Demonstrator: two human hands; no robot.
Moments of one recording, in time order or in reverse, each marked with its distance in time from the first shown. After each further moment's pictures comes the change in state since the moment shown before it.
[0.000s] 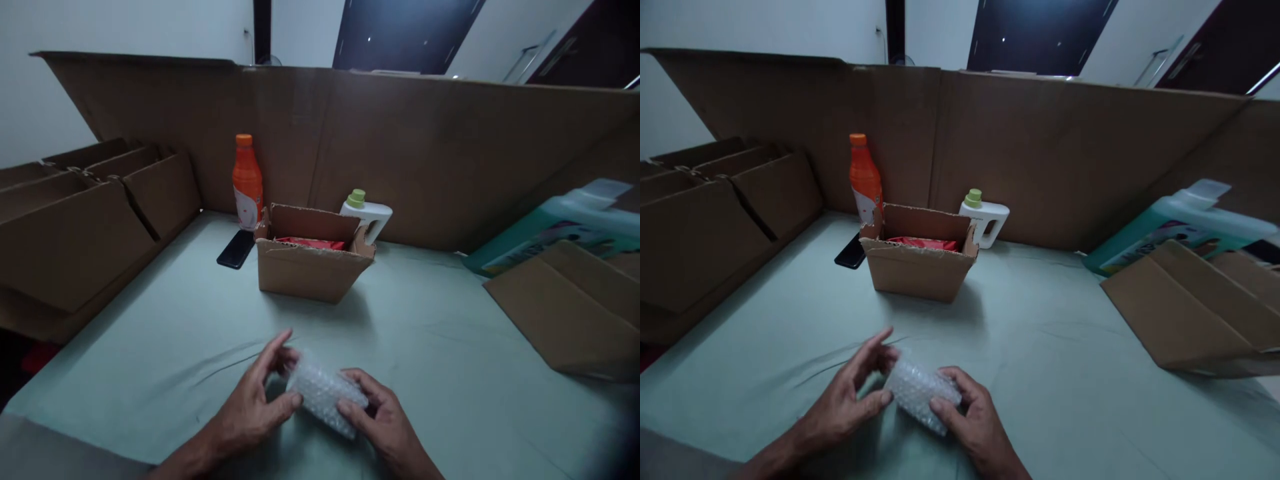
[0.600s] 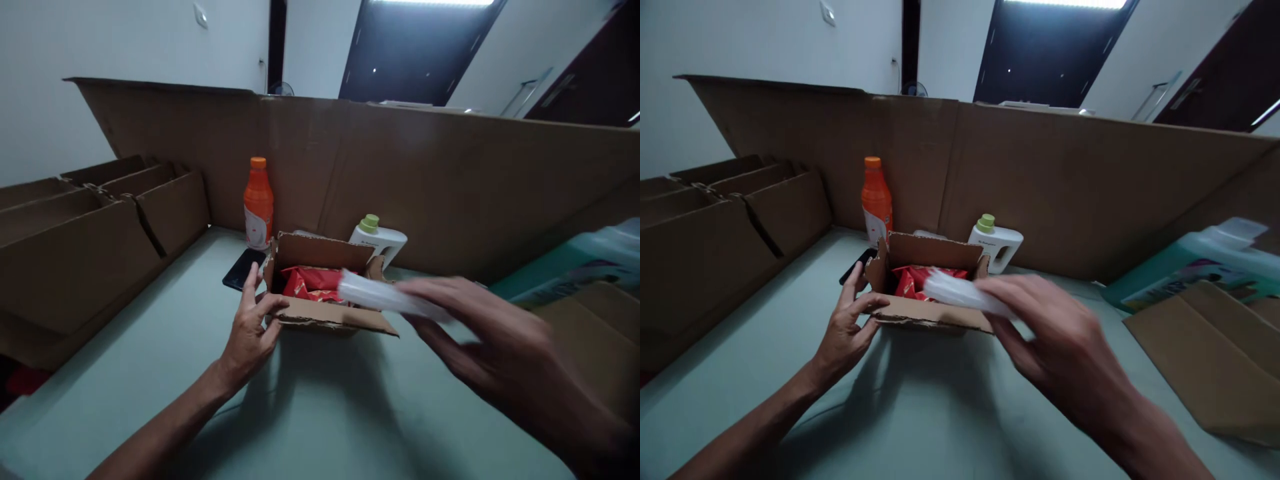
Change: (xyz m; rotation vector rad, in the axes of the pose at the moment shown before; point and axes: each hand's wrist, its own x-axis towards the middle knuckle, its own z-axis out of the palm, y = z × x) left_hand 0.105 0.014 -0.053 0.543 0.465 0.386; right_hand 0.074 -0.164 -0.088 -1.014 0.328 -0.923
